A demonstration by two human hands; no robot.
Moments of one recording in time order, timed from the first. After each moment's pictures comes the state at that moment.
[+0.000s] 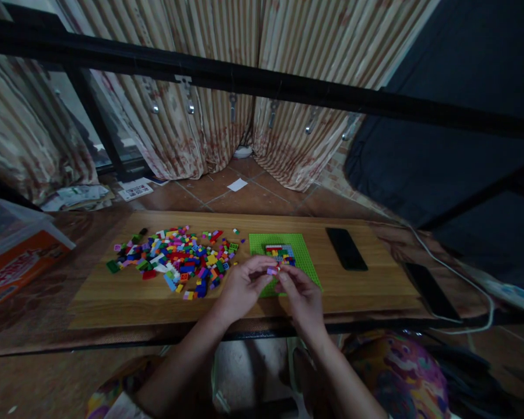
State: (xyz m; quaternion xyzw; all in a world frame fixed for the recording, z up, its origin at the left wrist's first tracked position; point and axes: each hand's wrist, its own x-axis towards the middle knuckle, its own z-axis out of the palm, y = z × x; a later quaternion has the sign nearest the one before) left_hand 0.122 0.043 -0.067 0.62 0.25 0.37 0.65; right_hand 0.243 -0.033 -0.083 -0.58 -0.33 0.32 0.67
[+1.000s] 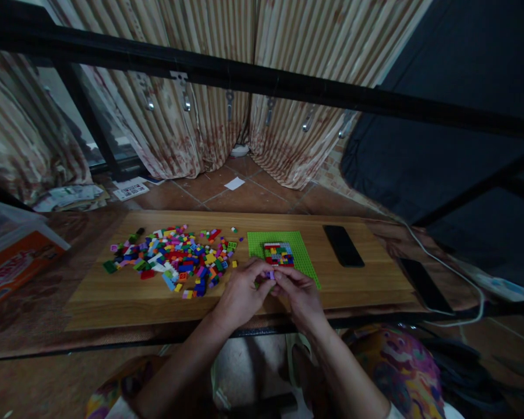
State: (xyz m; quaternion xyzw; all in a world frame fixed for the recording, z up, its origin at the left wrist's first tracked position) left_hand 0.117 0.033 -0.054 0.81 0.28 0.33 0.40; right_hand 0.244 -0.032 -0.073 -0.53 -0.27 0.44 0.67
